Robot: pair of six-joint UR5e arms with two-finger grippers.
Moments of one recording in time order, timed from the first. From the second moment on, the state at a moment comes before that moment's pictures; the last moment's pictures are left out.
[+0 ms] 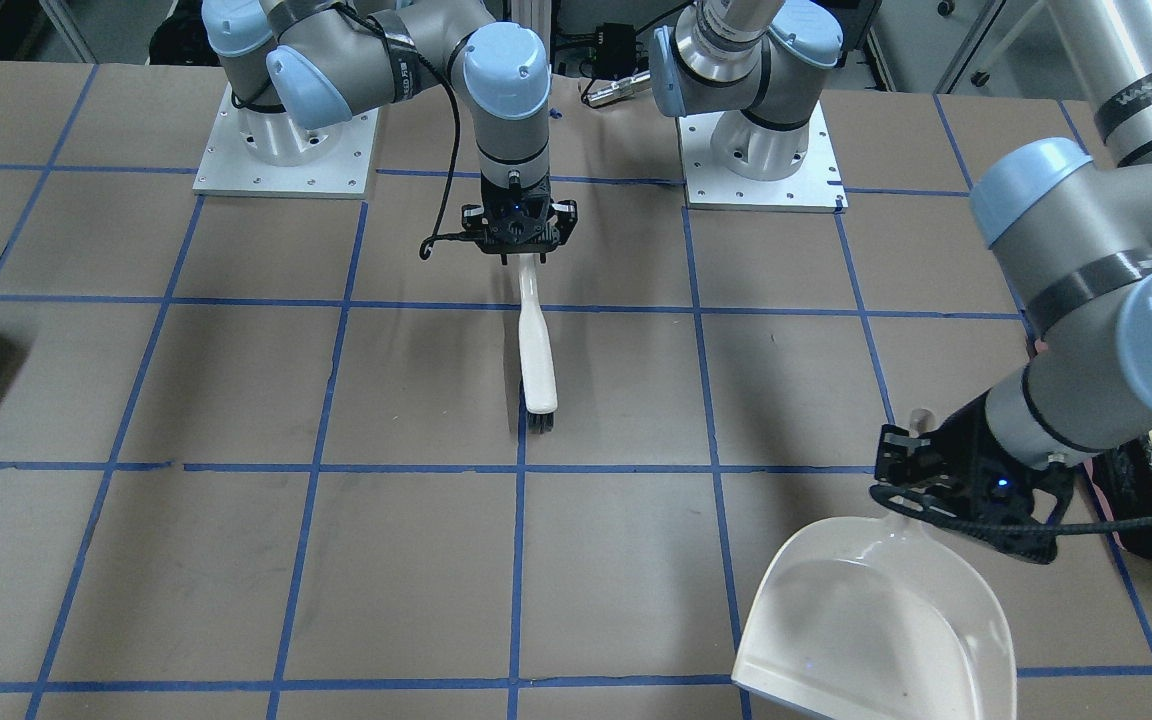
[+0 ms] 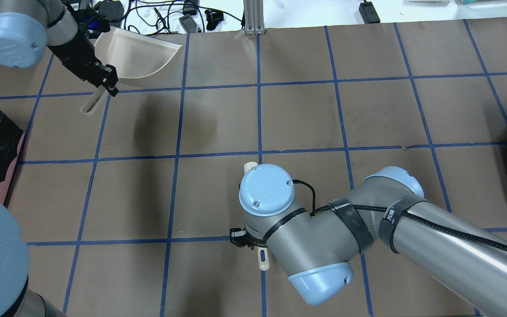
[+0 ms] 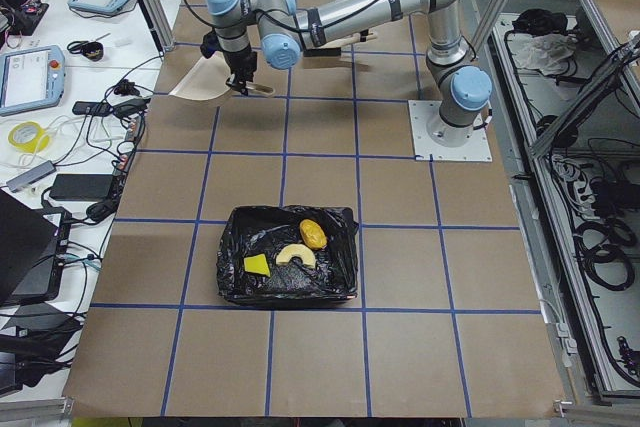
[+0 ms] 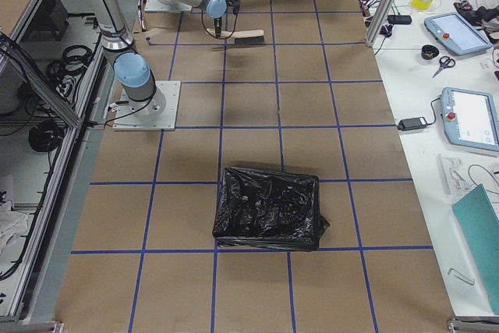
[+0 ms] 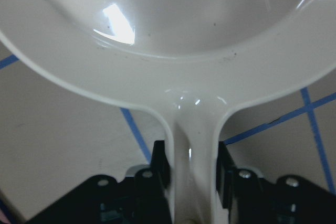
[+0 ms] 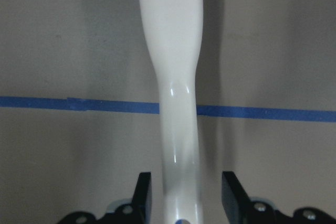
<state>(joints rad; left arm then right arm) -1.39 -1.98 -1.43 -1.36 1.50 0.52 2.14 -1.47 2.14 -2.20 -1.49 0.53</state>
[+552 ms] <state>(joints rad) -1.63 -2.04 -1.44 -1.34 1.45 0.19 2.11 -1.49 2.03 -2.15 -1.50 0.53</state>
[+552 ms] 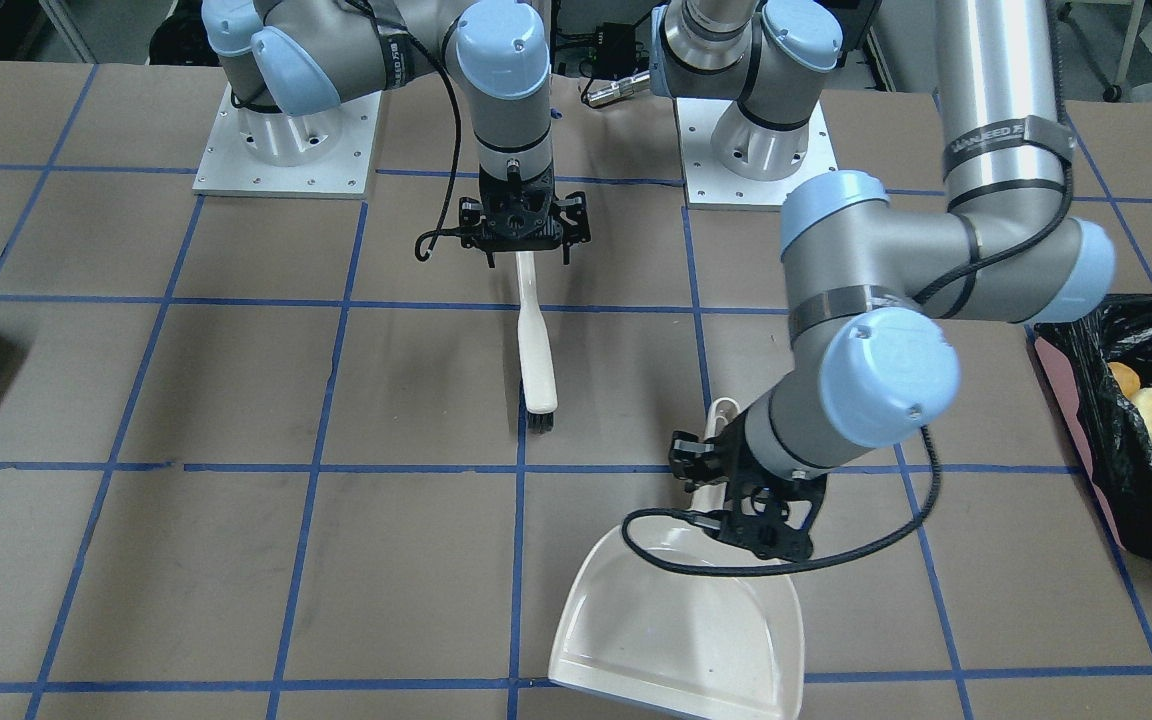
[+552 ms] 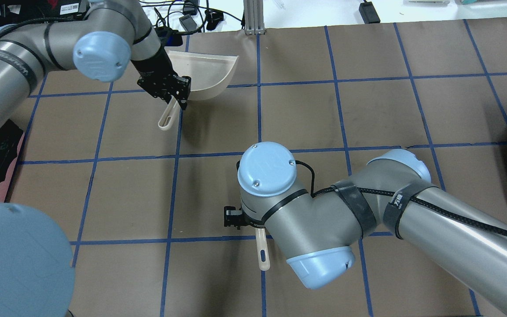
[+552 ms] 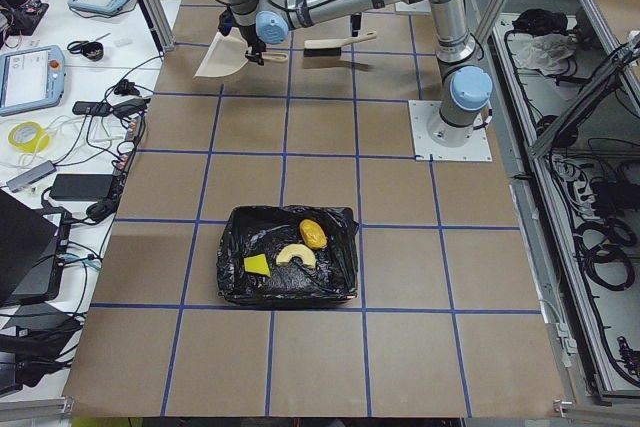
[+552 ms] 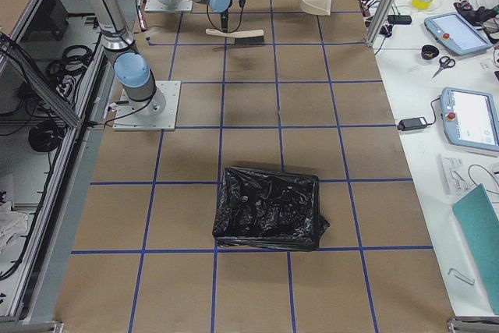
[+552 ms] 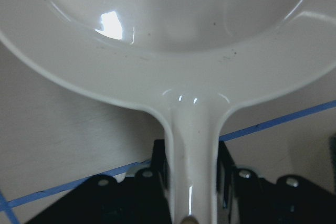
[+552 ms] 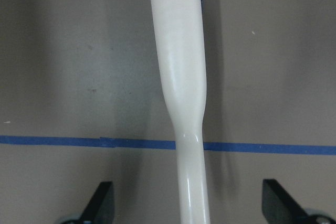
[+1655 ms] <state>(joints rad) -1.85 -2.17 -1.44 -1.19 1.44 -0.13 1.79 -1.66 1.90 -1.86 -1.52 0.07</state>
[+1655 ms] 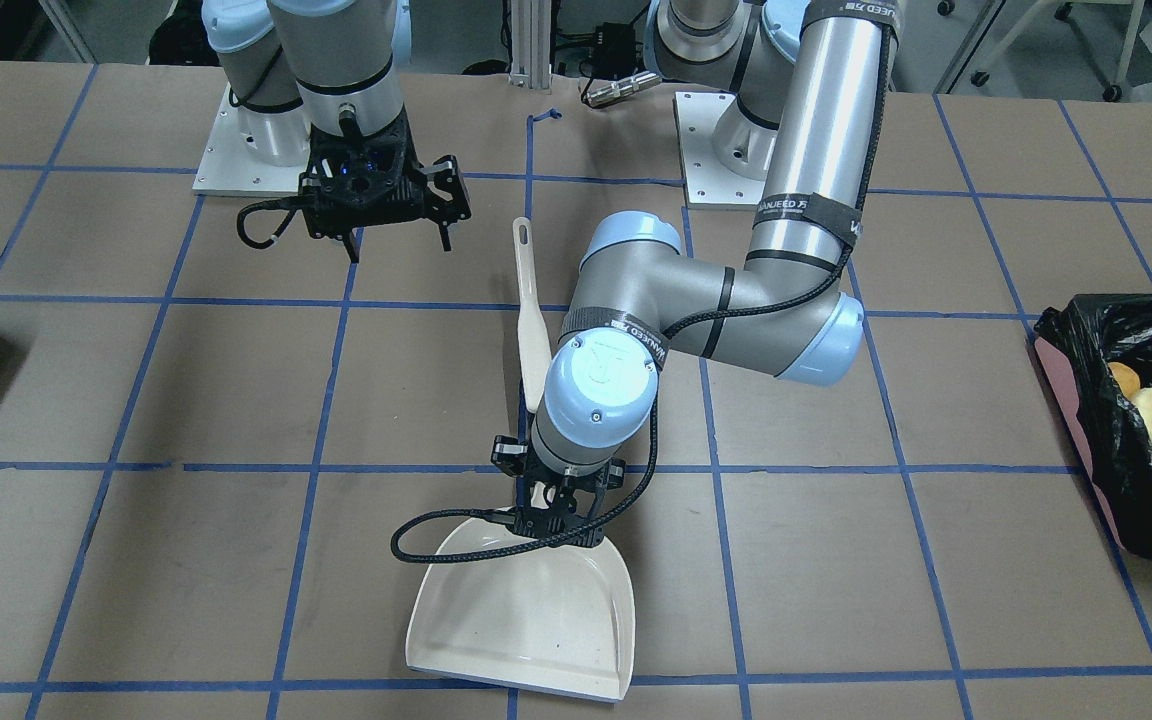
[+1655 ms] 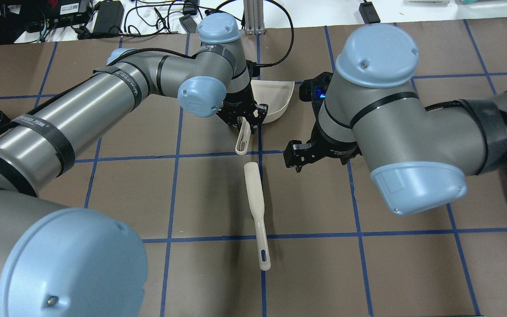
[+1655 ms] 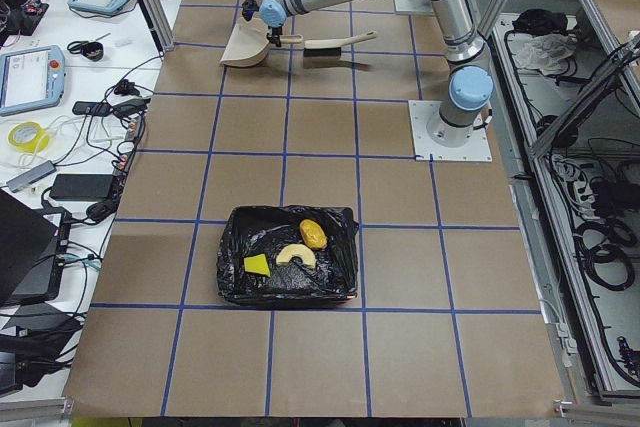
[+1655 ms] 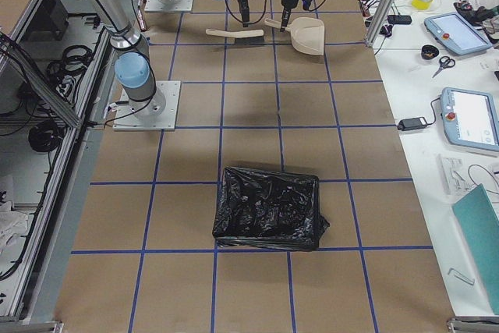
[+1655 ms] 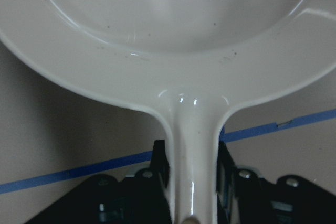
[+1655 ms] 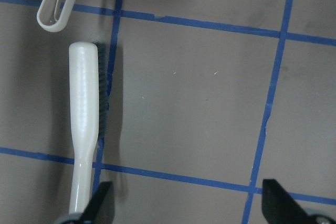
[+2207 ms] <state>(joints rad) -1.87 -2.18 -1.44 -1.17 1.44 -0.19 1.62 -1.66 1.78 -1.68 -1.52 -0.18</state>
